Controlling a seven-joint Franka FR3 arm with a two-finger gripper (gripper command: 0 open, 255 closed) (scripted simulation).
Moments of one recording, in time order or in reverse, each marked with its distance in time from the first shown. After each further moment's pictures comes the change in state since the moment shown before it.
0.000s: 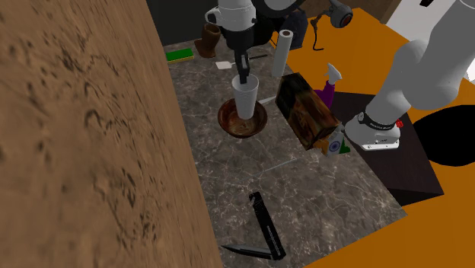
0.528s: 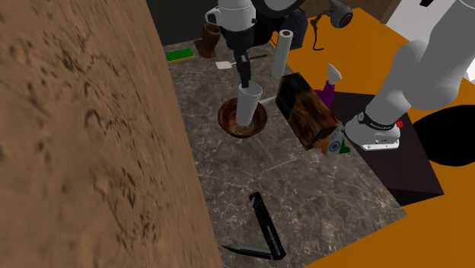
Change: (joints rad) arm 0.000 0.000 0.000 0.000 0.000 0.001 0.000
